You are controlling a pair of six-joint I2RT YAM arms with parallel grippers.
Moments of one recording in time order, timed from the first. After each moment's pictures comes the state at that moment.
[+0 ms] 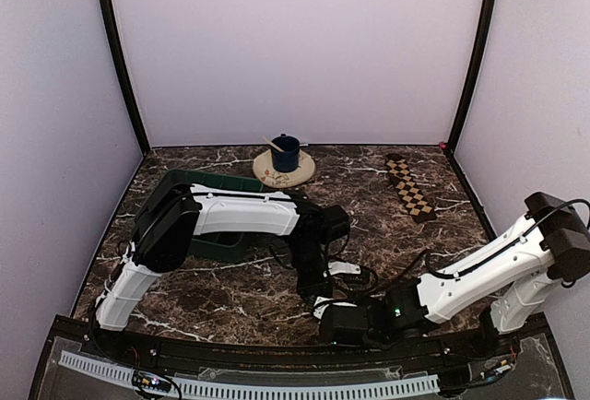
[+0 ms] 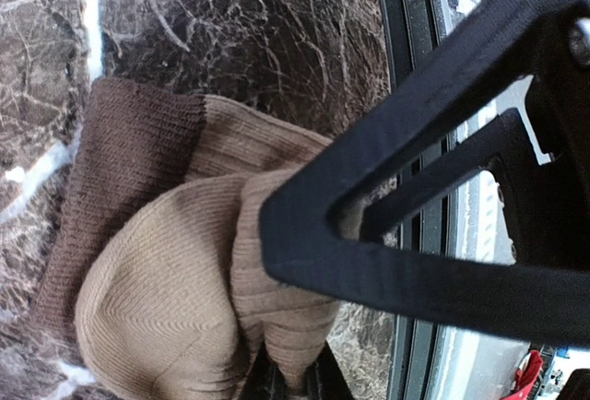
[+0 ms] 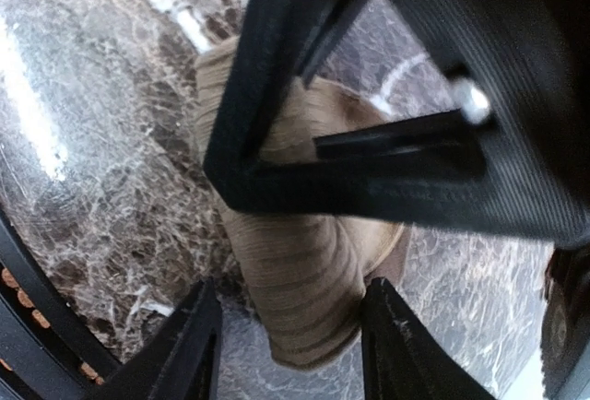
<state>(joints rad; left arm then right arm) -1.08 2.38 1.90 -1.11 0.66 0.47 1.55 1.62 0.81 -0.46 0.60 0.23</state>
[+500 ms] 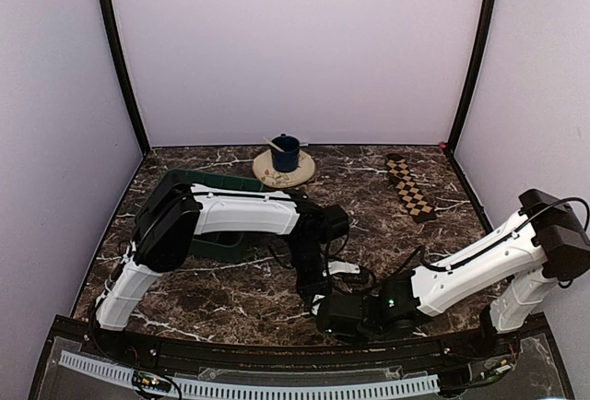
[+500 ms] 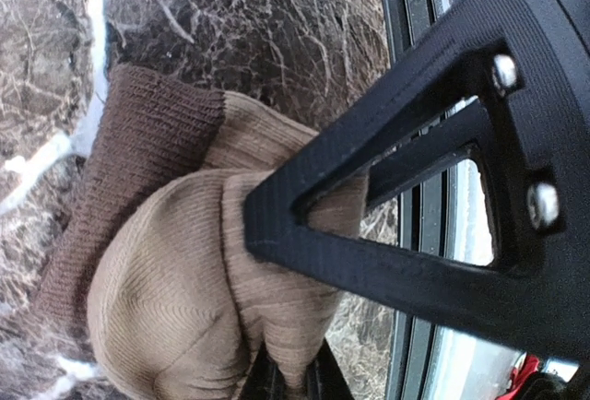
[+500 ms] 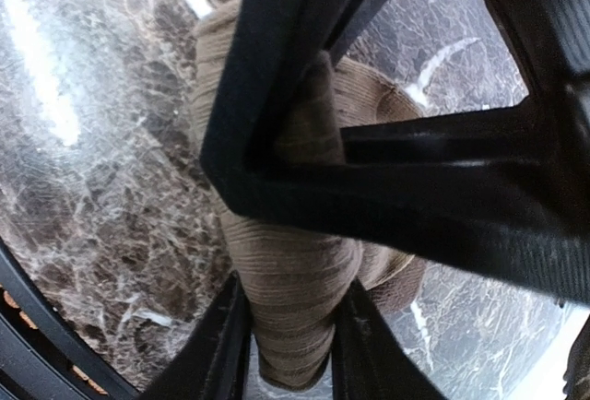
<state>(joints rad) -1.07 2.39 1.91 -1.12 0.66 0.47 1.49 1.65 0.83 -0.46 0.49 0.17</state>
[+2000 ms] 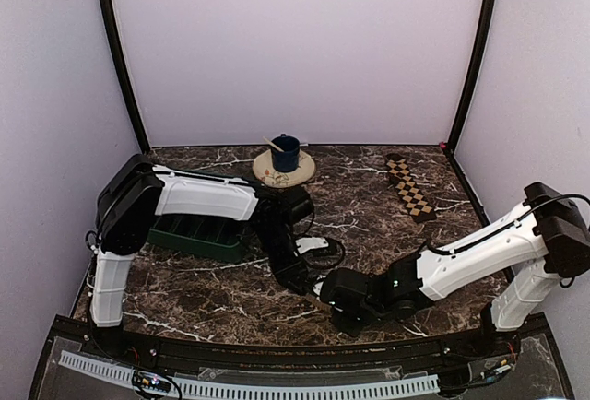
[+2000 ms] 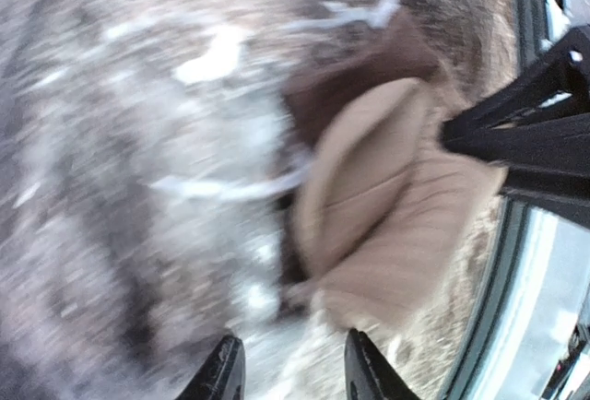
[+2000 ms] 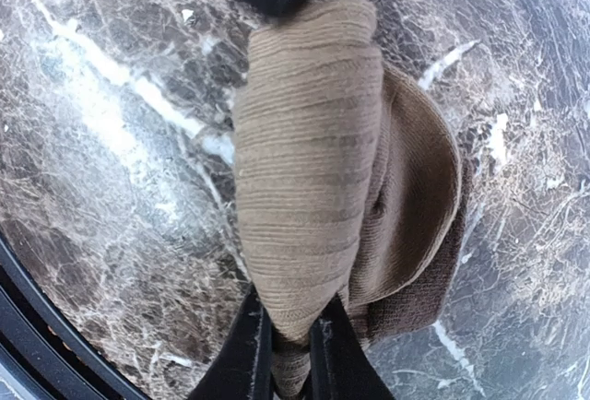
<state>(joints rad) -0.94 2.16 1.57 -0.85 0.52 0.28 1.37 1.62 0.81 -0.36 0.31 0.29</state>
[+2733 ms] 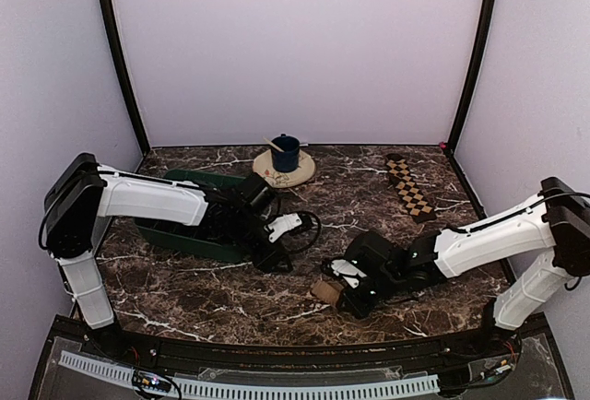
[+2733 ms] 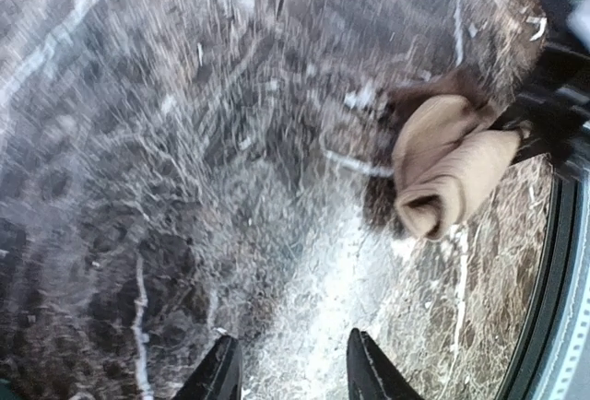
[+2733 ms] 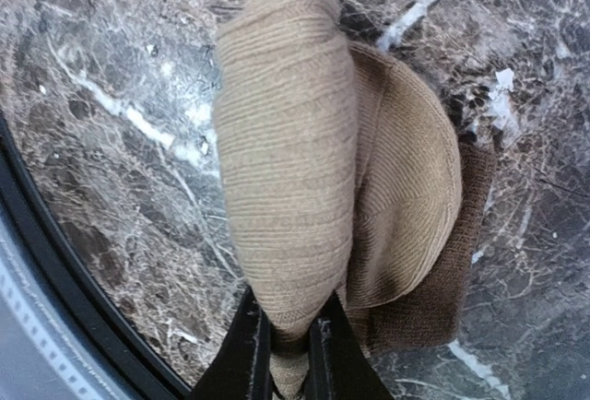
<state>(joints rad) -0.88 1.85 1.20 -0.46 0.35 0.19 1.15 1.52 0.72 -0.27 -0.05 0.36</state>
